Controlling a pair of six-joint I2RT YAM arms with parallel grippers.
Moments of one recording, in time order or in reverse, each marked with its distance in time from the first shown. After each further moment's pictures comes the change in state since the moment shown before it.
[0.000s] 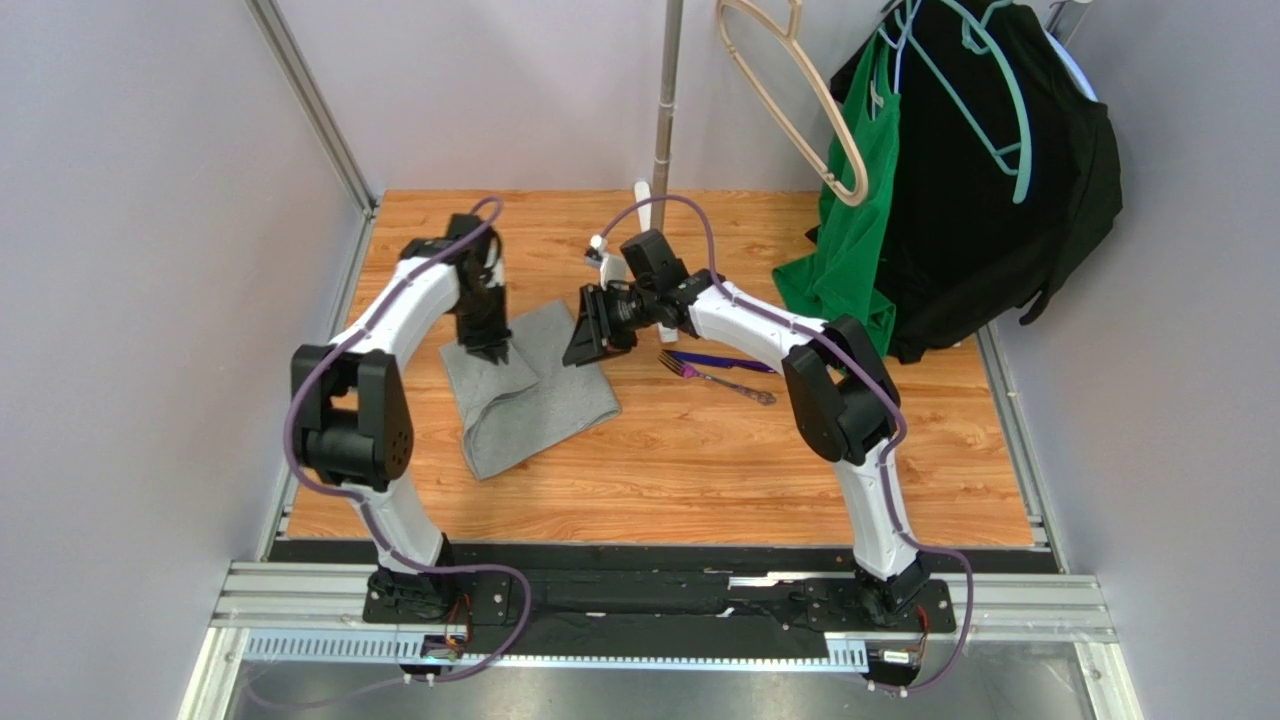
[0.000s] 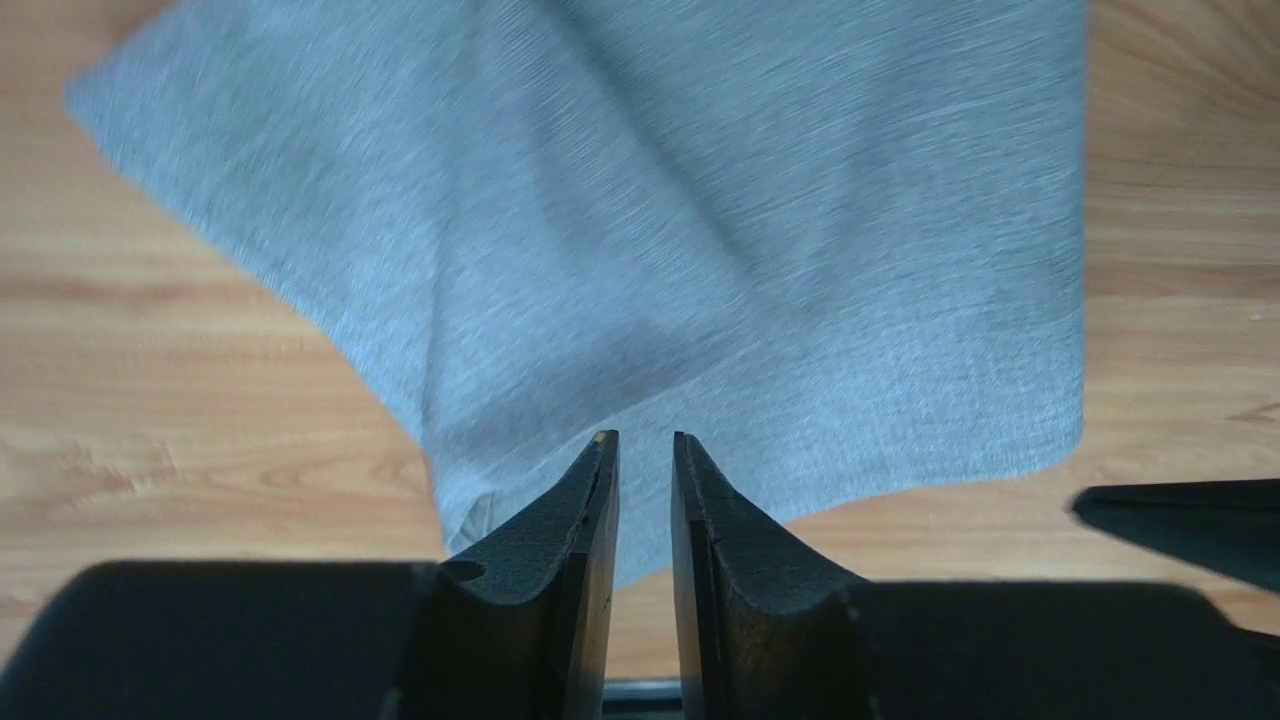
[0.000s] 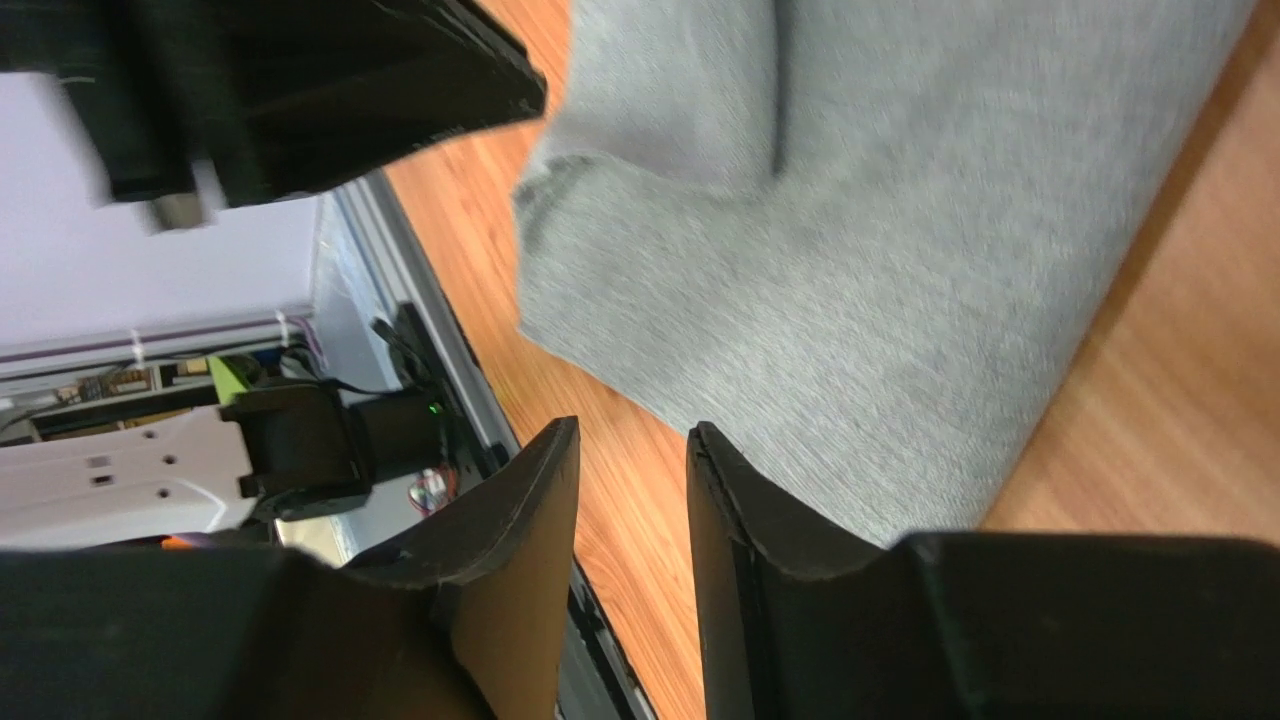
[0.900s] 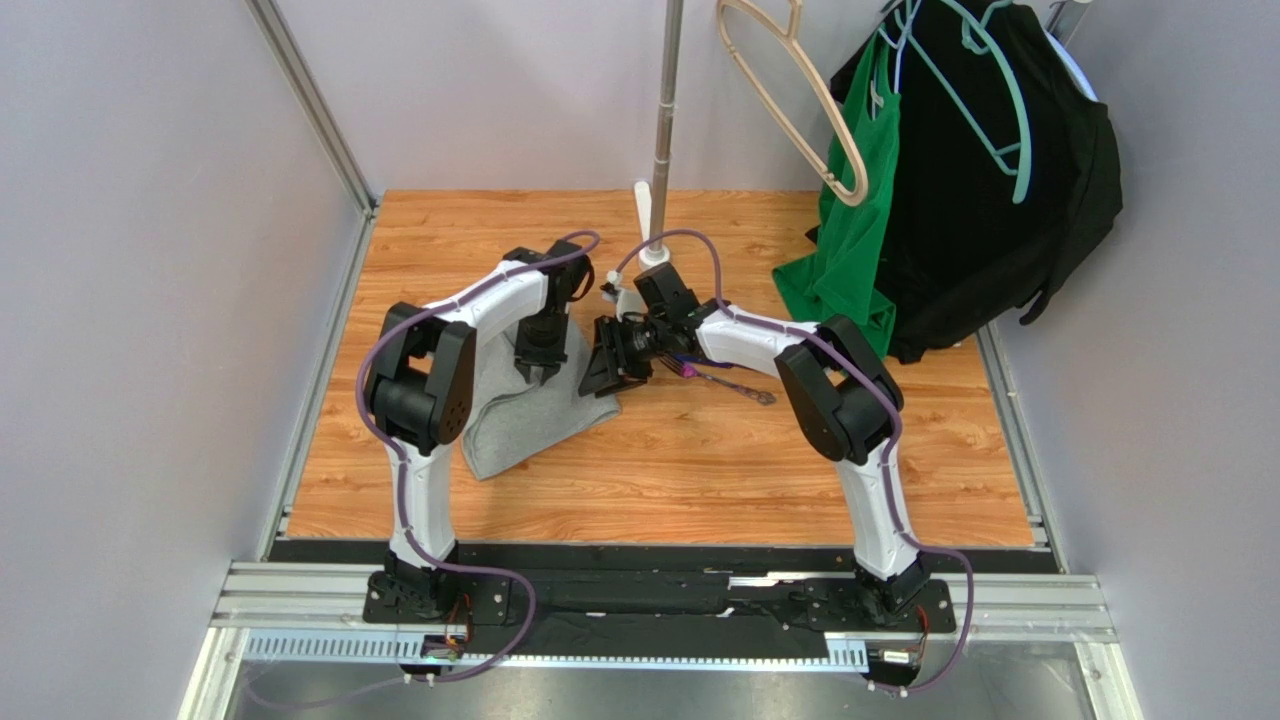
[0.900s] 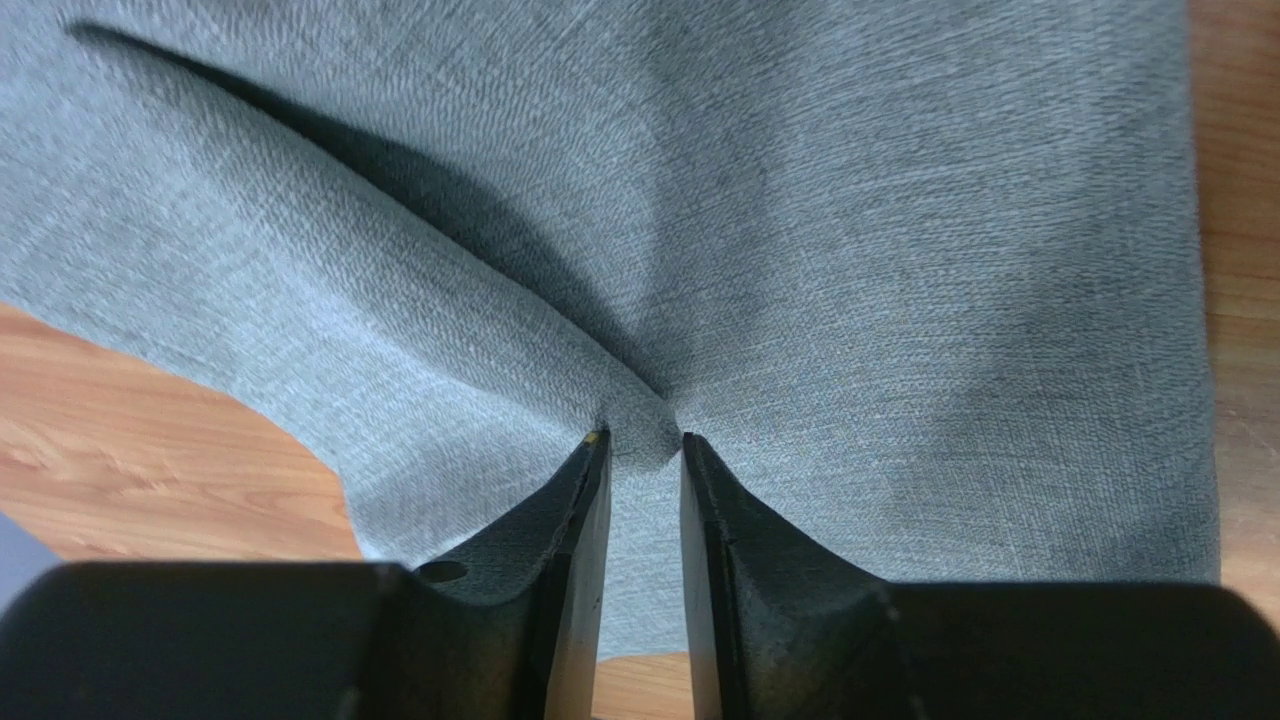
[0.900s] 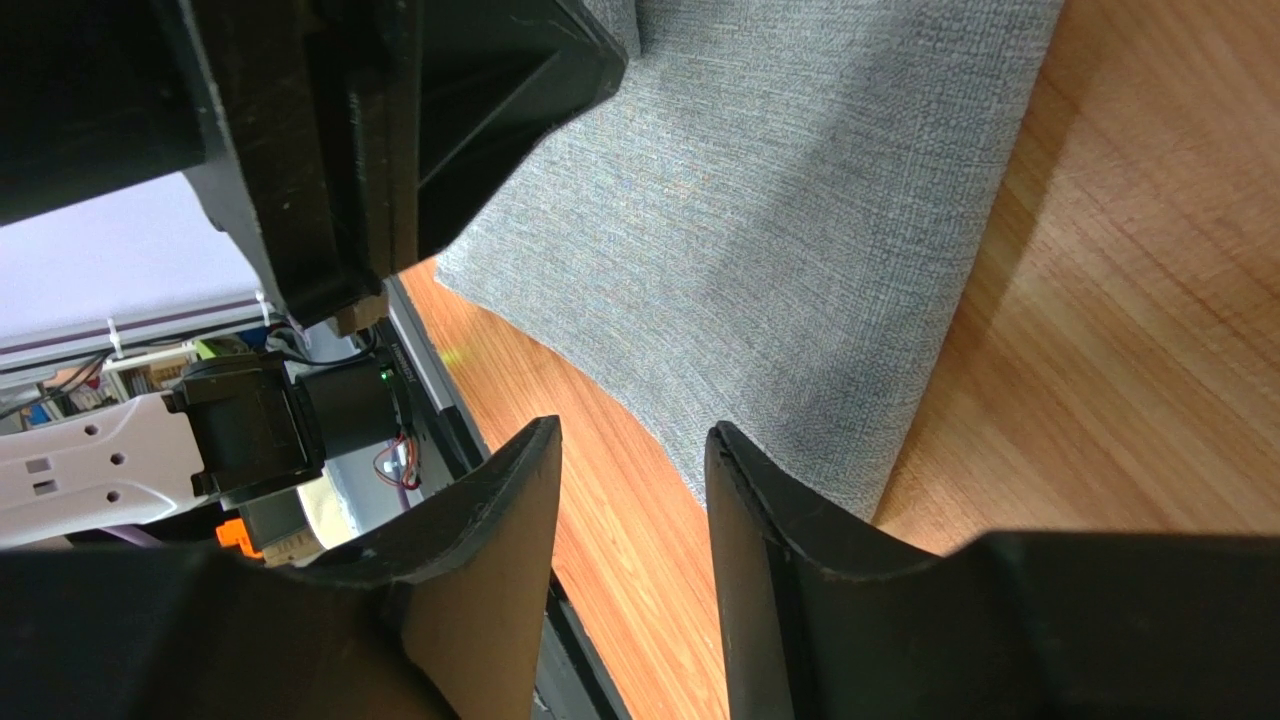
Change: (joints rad) left arm -0.293 0.284 0.143 -0.041 -0.324 -0.064; right arm -0.003 -0.002 -0.217 0.104 -0.020 0.019
